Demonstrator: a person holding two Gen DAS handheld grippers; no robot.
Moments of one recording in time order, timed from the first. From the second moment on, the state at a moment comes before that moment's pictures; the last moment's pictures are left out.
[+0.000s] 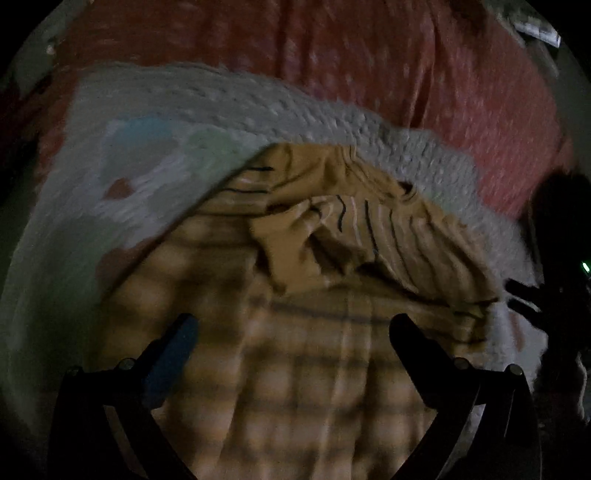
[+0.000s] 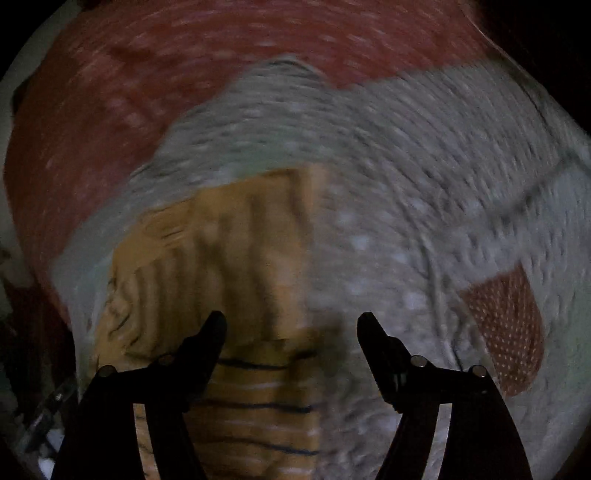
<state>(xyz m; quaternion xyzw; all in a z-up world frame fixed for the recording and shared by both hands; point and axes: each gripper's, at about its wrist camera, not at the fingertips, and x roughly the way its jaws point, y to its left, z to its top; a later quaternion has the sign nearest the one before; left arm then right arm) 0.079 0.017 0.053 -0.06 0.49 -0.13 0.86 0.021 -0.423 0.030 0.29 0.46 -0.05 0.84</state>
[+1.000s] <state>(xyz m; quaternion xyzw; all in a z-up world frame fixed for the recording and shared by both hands) 0.031 0.015 0.052 -0.02 0.51 -0.09 0.85 -0.068 -0.339 0.007 0.27 0.52 0.07 0.81</state>
